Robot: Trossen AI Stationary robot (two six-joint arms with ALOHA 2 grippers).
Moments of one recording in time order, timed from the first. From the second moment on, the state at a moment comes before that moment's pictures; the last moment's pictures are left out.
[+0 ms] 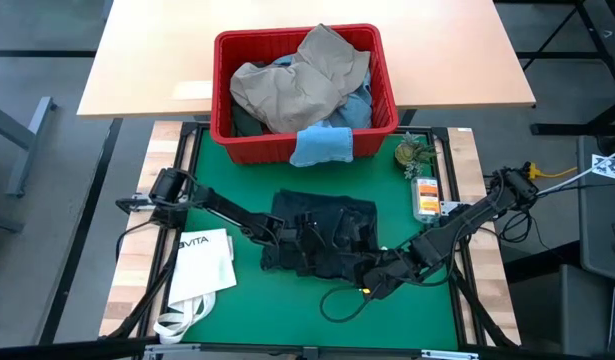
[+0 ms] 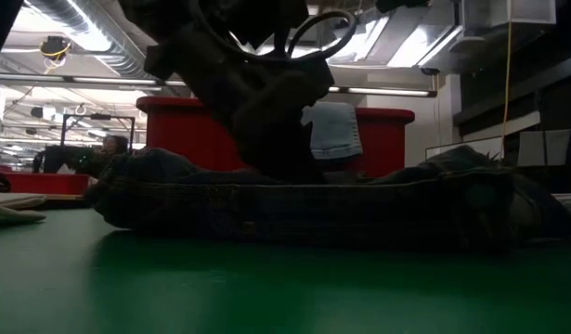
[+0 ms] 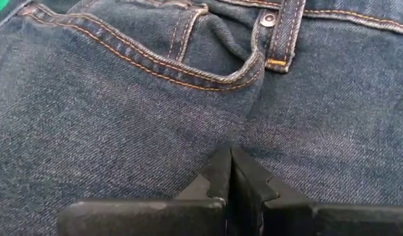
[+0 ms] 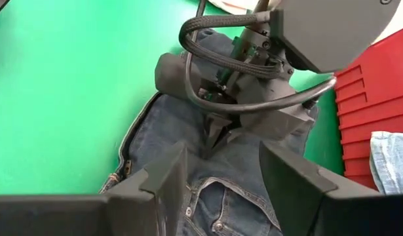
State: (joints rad) left arm -0.21 1.98 1.11 0.04 -0.24 -0.26; right arm 0.58 1.58 1.30 -0.66 0.54 -0.01
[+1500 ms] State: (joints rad) left arm -0.10 1.81 1.11 -0.86 -0.31 -0.55; right arm 0.58 1.58 1.30 -0.69 0.55 -0.01
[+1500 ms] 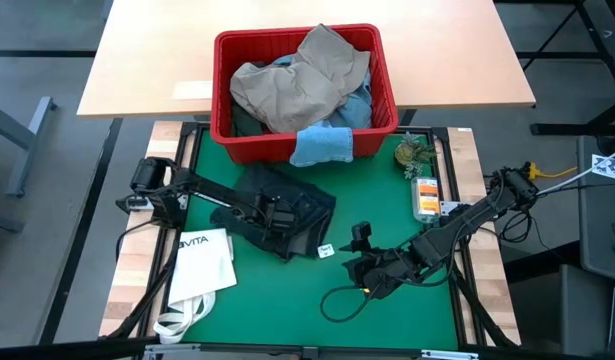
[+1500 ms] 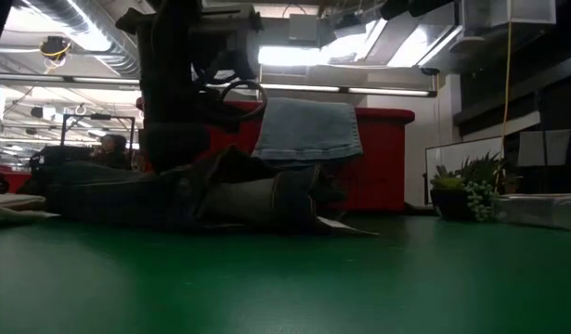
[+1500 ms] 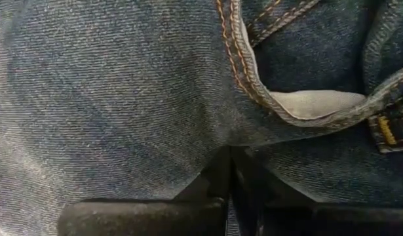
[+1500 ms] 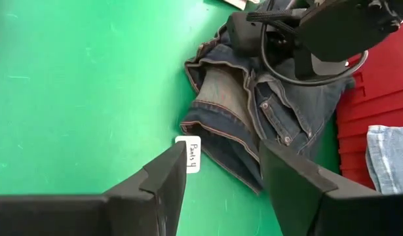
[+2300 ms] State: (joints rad) left arm -0.10 1.65 1.11 -0.50 -0.50 -0.38; right arm 0.58 1.58 1.30 -0.69 0.56 -0.01
